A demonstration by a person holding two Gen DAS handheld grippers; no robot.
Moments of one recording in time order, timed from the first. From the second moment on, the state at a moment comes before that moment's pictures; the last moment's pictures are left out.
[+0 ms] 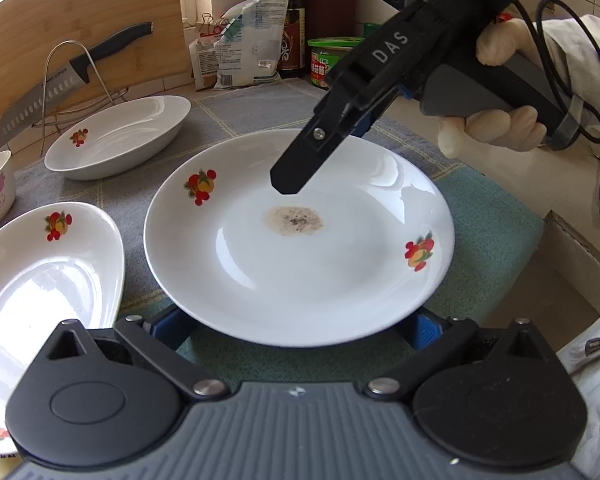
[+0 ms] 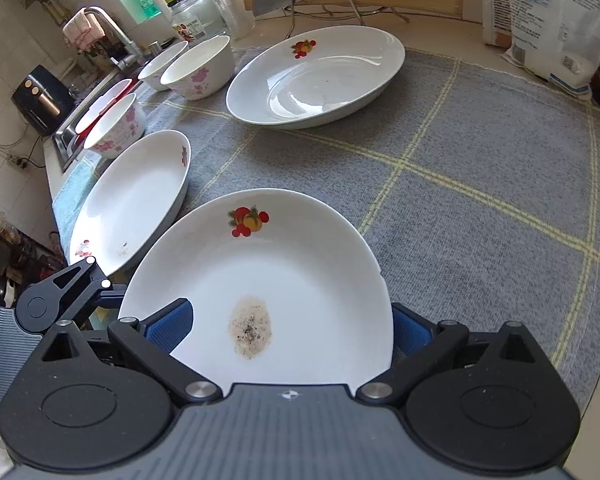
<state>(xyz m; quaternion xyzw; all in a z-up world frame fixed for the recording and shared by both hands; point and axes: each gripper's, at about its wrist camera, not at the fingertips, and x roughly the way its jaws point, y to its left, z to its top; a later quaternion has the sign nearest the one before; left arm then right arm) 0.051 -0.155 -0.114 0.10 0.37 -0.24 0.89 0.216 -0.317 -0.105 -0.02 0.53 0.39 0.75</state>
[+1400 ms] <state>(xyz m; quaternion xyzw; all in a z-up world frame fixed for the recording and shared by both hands) 0.106 -0.188 -0.096 0.14 0.35 -0.29 0.88 0.246 -0.359 -0.074 0.00 0.47 0.37 0.80</state>
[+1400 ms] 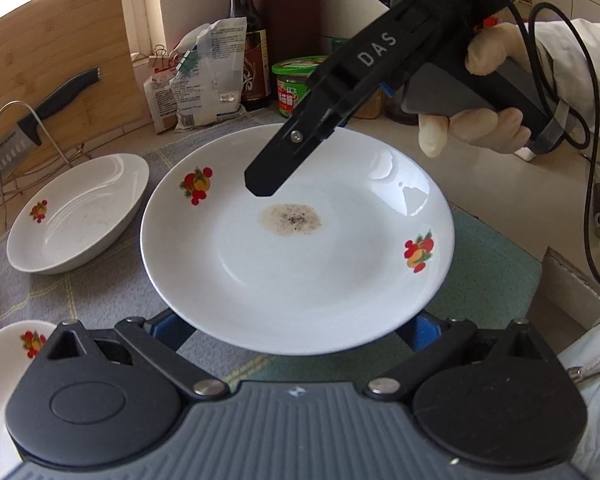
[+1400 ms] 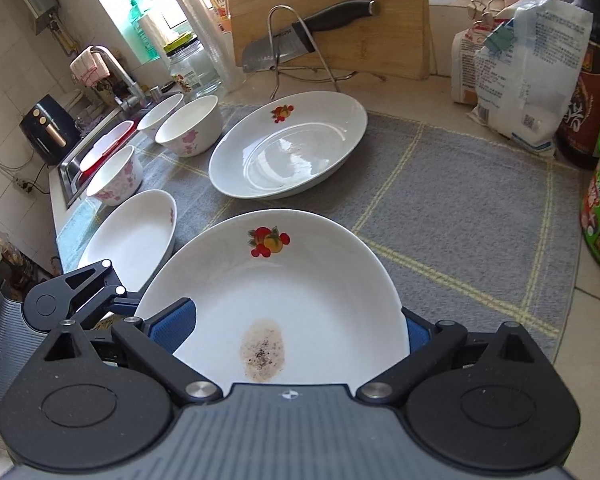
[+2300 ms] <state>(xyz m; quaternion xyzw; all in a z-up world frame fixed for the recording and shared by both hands) 0.184 -0.233 -0.120 0.13 0.36 -0.31 0.87 0.304 -0.406 -0.099 0.01 0.47 0.30 0.83</state>
